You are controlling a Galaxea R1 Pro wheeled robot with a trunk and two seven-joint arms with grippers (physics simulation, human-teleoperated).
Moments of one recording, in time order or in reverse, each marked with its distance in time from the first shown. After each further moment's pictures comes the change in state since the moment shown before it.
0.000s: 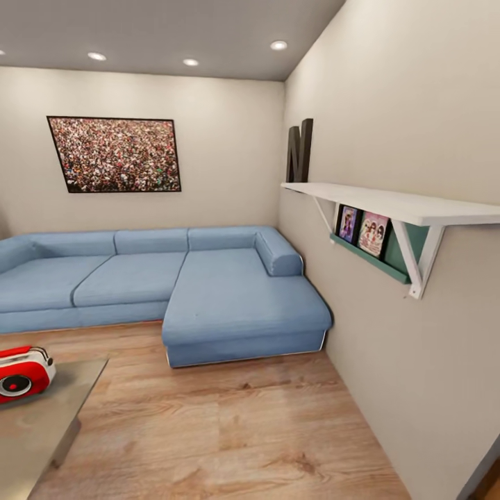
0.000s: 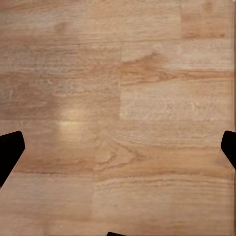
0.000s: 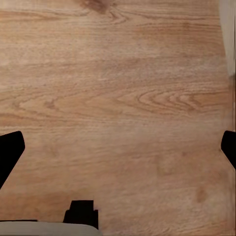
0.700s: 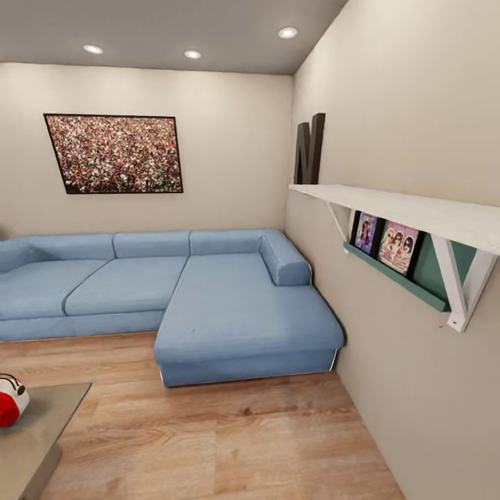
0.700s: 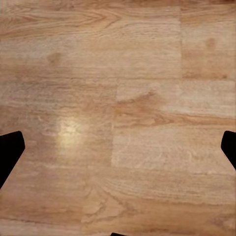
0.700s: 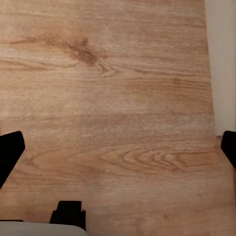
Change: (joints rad) left arm 0.000 0.009 0.003 0.000 0.005 -0.001 -0.002; right arm 0.000 0.003 -0.010 0.000 0.062 -0.003 -0.028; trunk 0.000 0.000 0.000
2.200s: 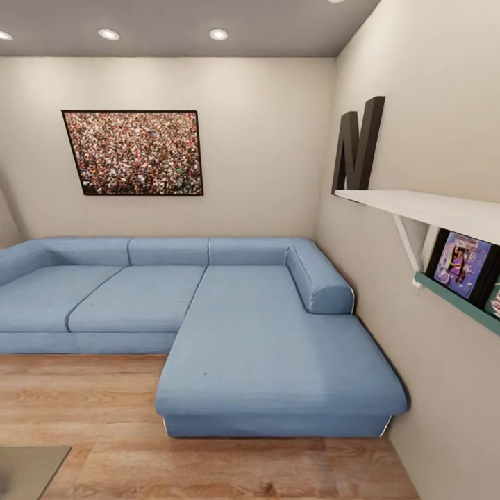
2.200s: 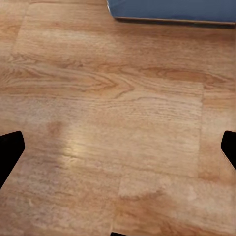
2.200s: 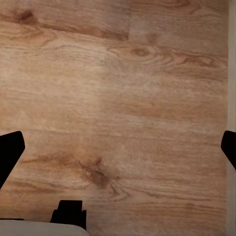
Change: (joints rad) left arm 0.000 -0.001 0.000 0.001 0.000 0.001 0.000; right arm 0.000 0.000 0.005 0.000 0.004 0.000 0.007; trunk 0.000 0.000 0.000
